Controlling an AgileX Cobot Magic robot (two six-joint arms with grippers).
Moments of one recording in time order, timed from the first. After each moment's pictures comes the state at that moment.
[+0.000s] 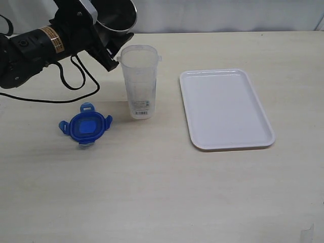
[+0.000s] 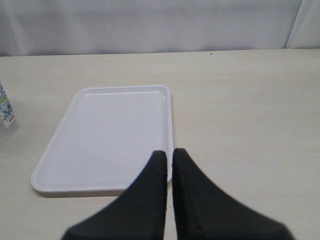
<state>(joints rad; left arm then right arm) -0.28 1.88 -0.96 0.60 -0.78 0.16 0.03 0.00 0.00 0.01 0.35 0.00</state>
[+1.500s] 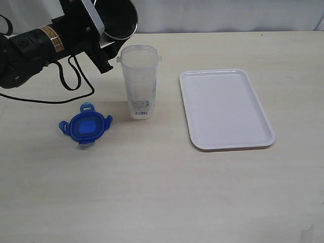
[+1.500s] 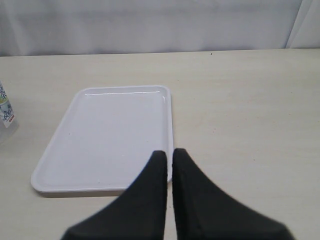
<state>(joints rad) -0.28 1.88 -0.96 0.58 -0.78 0.49 0.03 0.00 0.00 0.01 0.35 0.00</state>
